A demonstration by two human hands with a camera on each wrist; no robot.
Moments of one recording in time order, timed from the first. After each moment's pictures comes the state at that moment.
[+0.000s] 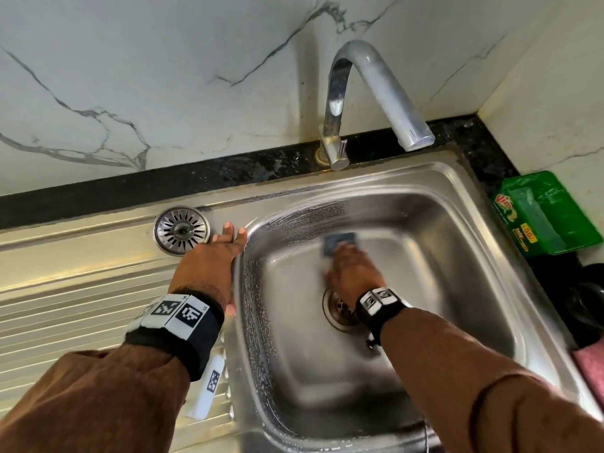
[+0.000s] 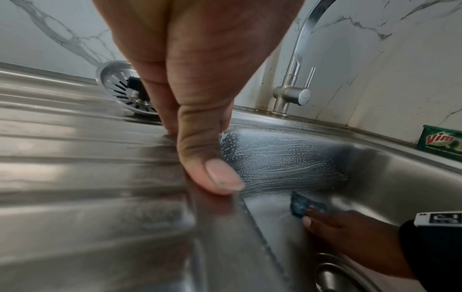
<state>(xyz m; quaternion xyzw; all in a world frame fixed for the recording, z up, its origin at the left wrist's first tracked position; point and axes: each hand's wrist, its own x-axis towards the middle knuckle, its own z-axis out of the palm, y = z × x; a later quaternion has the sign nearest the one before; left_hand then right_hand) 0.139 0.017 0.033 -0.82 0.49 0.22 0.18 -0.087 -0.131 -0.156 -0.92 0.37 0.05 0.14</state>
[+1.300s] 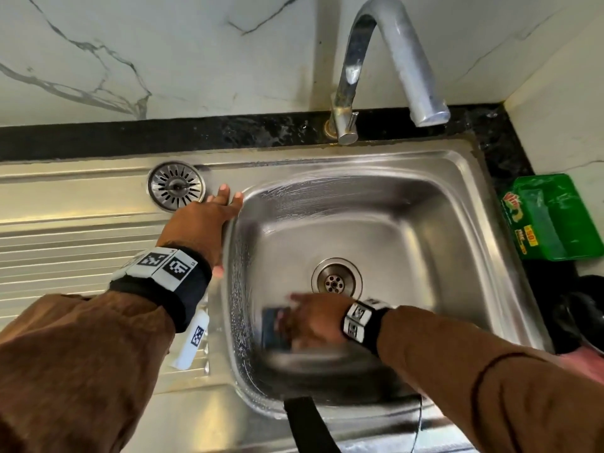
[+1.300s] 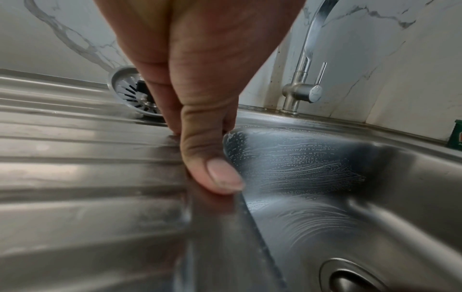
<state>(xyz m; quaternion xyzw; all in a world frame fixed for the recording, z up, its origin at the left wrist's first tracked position) 0.140 0.012 0.034 -0.82 0.49 0.24 0.19 -0.111 -0.067 -0.147 -0.97 -0.17 0.15 0.13</state>
